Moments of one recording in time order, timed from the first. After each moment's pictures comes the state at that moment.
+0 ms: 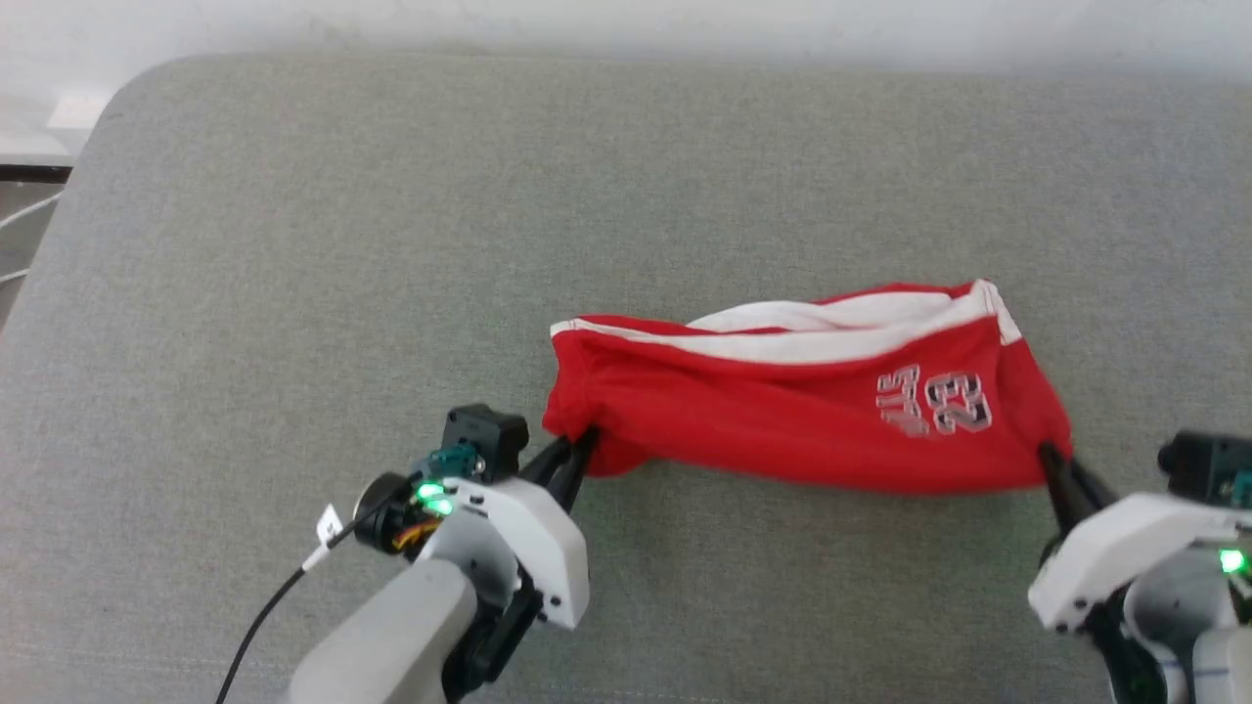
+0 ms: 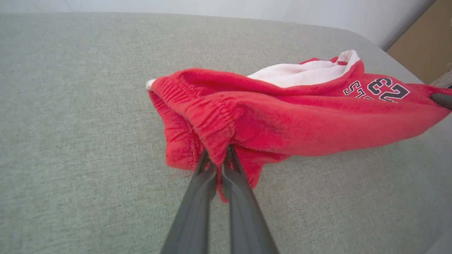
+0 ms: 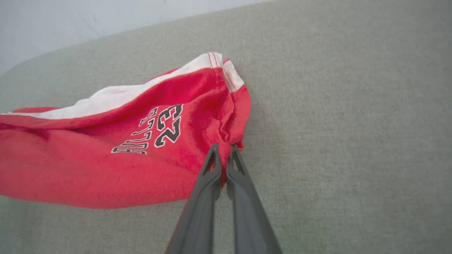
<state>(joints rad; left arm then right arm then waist) -0.46 0.32 -0.79 0.36 -0.71 0.13 -0.04 -0.08 -0.05 -0.19 0.08 0.26 0.13 0.29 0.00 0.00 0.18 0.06</state>
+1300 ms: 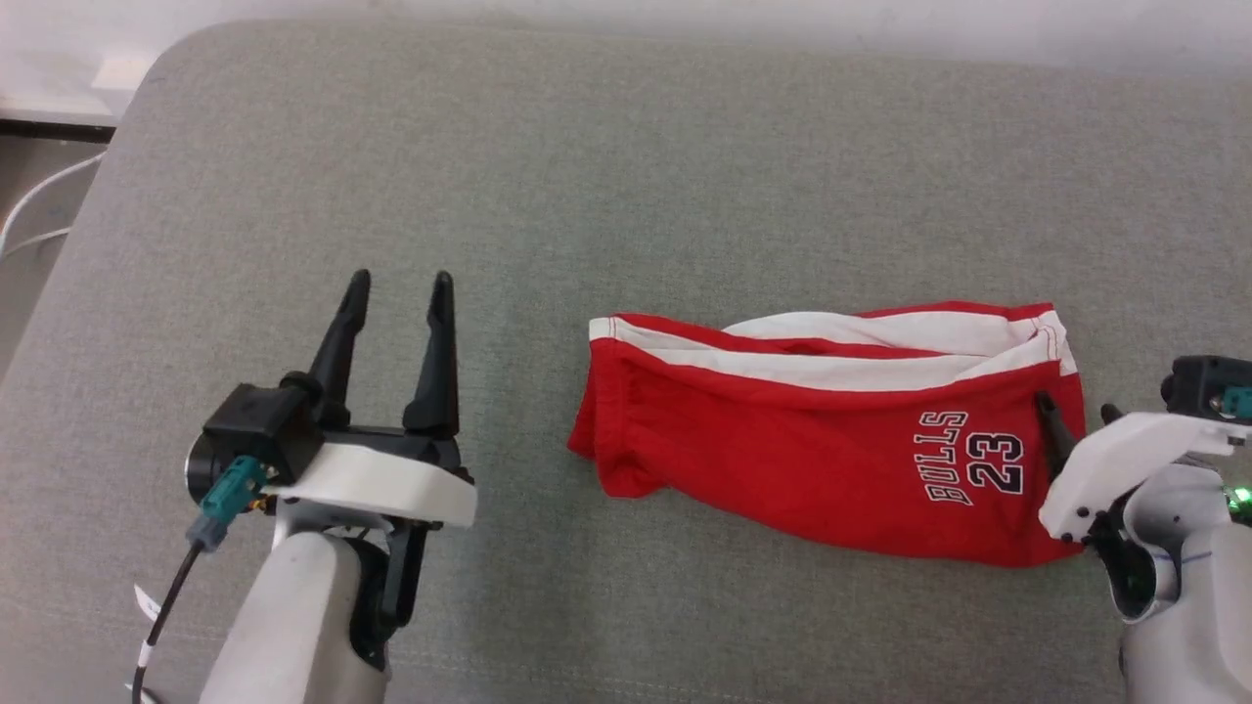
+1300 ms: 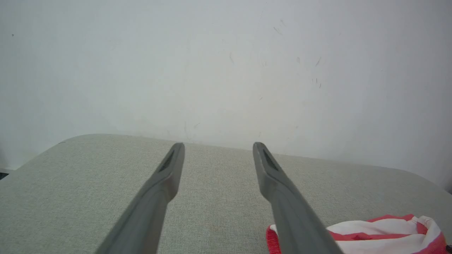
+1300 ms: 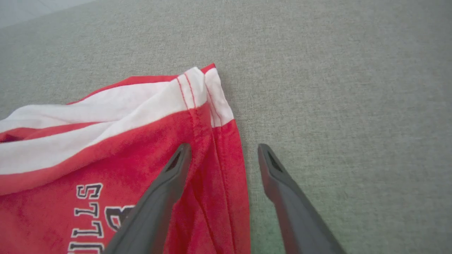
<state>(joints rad) -0.28 0.18 -0.21 0.12 -0.38 0.04 -0.26 -0.33 -0.05 -0.31 0.43 0.11 0.13 0.27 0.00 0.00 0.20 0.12</state>
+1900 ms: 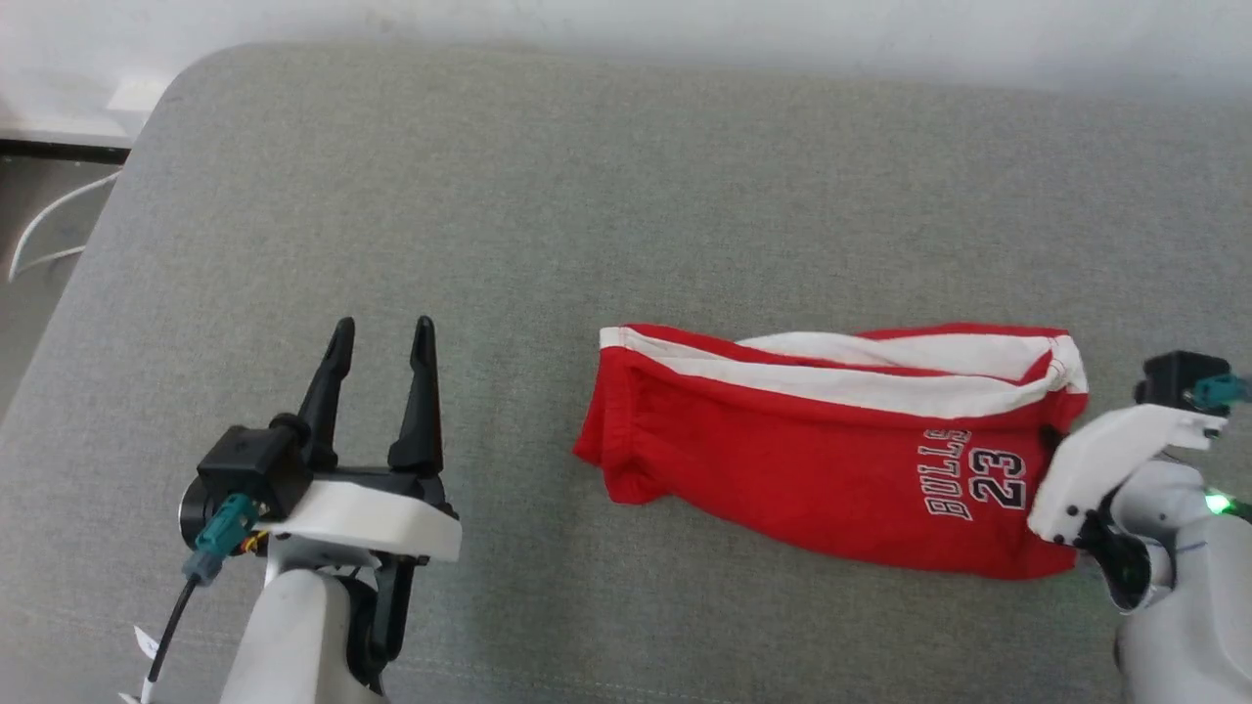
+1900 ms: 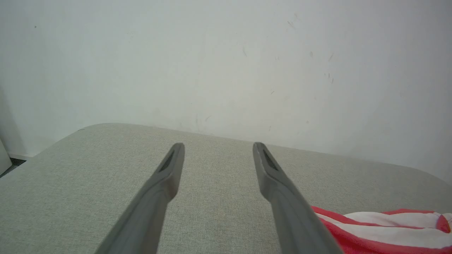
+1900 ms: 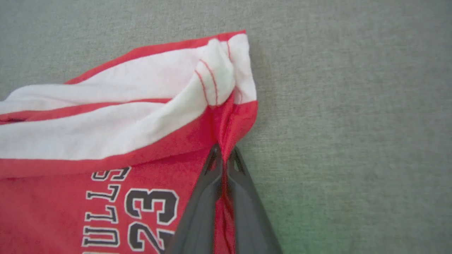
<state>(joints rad) -0.22 0.07 -0.03 0.17 -0.24 -0.09 -0.26 -0.38 -0.05 -0.32 0.52 0.12 0.13 0.44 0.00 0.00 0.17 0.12</state>
